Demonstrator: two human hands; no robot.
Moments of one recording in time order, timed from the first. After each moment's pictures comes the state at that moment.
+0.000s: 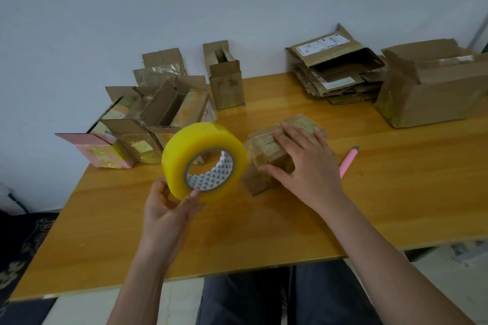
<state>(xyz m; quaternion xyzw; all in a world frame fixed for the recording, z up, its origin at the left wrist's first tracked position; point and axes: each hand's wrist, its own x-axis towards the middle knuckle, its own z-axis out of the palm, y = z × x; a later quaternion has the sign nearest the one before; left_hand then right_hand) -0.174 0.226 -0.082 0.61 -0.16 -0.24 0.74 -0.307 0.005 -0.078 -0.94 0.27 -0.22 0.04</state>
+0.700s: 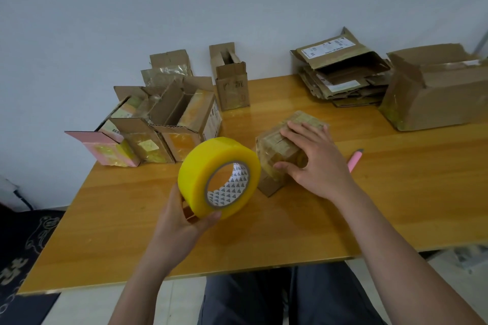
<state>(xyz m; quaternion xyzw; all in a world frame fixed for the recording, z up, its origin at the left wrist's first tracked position) -0.189 0.239 -0.070 0.80 -0.30 -0.17 0.49 -0.308 -0.018 -0.079 -0.93 0.22 -0.24 0.15</state>
